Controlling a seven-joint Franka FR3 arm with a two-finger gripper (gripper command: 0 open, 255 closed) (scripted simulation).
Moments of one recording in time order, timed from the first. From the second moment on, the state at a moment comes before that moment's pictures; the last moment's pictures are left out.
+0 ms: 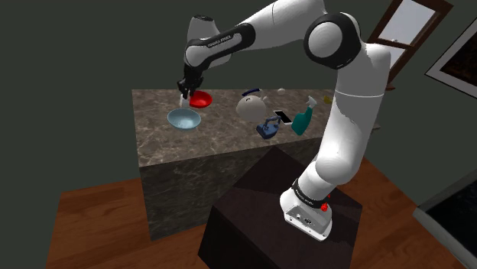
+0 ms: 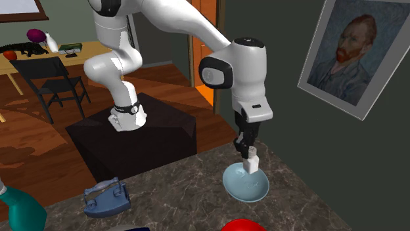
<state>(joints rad) -0.02 0.36 0.07 -1.87 -0.05 2.36 0.03</state>
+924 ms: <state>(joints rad) -0.02 0.45 0.06 -1.90 -0.06 2.49 0.04</state>
